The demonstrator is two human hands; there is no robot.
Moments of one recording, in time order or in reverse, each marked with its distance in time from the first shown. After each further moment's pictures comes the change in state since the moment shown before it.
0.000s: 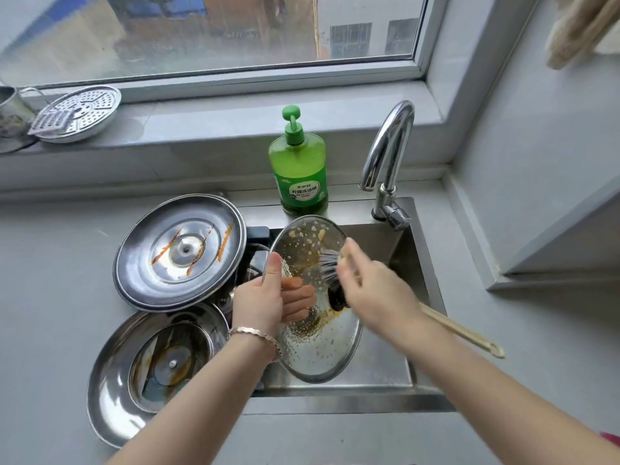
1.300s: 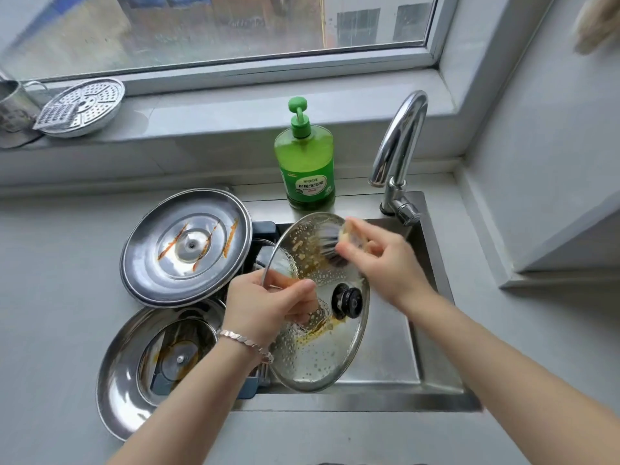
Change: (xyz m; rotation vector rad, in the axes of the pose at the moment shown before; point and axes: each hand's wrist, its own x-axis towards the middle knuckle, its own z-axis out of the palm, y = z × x) left_hand -0.013 0.016 -0.013 0.112 -0.120 0.108; right_hand 0.032 0.014 0.000 0.523 0.050 0.003
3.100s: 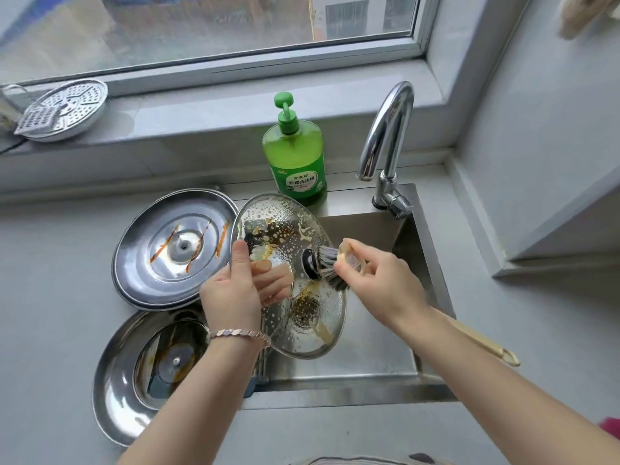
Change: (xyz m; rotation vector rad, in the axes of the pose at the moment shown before) left_hand 0.012 -0.004 0.008 -0.186 0.357 0.088; right_hand -0.026 -0.004 0.001 -0.261 0.044 0.086
